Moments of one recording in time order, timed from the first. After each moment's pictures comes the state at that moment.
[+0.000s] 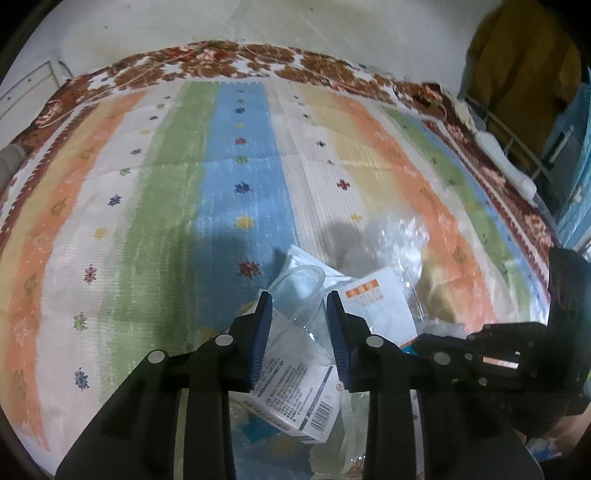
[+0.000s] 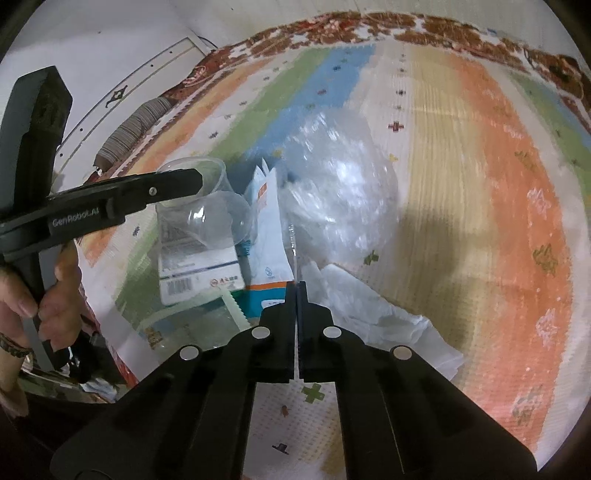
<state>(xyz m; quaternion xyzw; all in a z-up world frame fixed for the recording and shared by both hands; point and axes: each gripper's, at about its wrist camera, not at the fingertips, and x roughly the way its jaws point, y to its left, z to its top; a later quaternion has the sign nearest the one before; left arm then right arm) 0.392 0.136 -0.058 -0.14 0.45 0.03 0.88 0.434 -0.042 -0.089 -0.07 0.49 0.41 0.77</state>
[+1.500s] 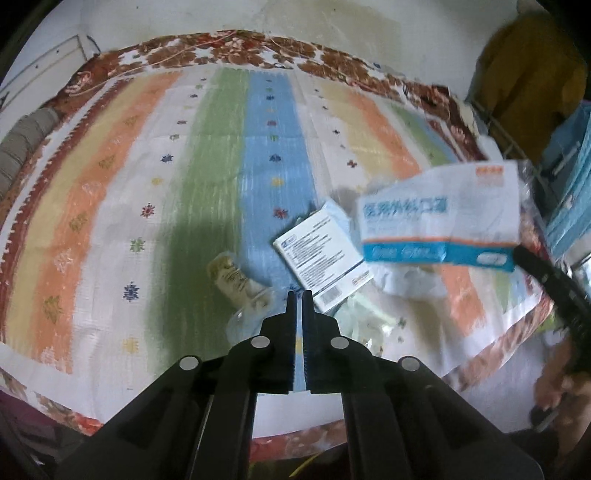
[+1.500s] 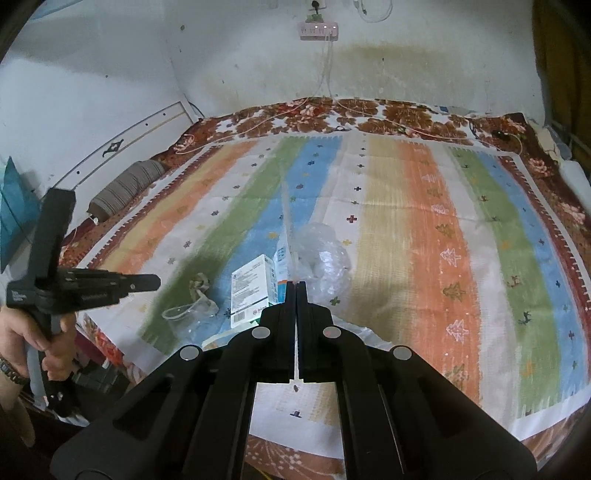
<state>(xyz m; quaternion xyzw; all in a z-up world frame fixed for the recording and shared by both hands) 0.300 0.149 -0.021 -0.16 0.49 0.05 0.86 0.362 -0.098 0.028 -0.05 0.37 0.35 0.86</state>
